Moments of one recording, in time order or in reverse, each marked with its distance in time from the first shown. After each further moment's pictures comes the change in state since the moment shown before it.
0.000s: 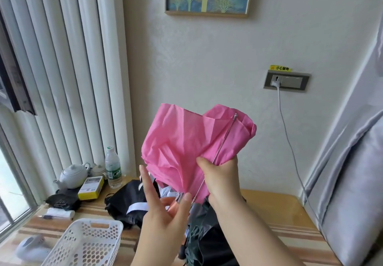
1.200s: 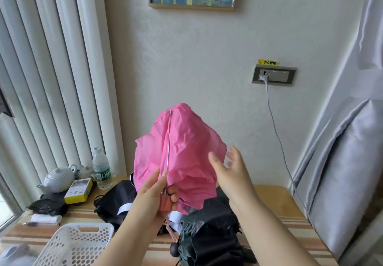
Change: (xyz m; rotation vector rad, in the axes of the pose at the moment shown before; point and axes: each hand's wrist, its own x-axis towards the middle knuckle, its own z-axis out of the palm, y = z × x) left_hand 0.052 -0.009 0.009 -0.830 -0.274 -0.406; right_hand 0.012 -0.004 -0.051 -0.316 -0.146 -0.012
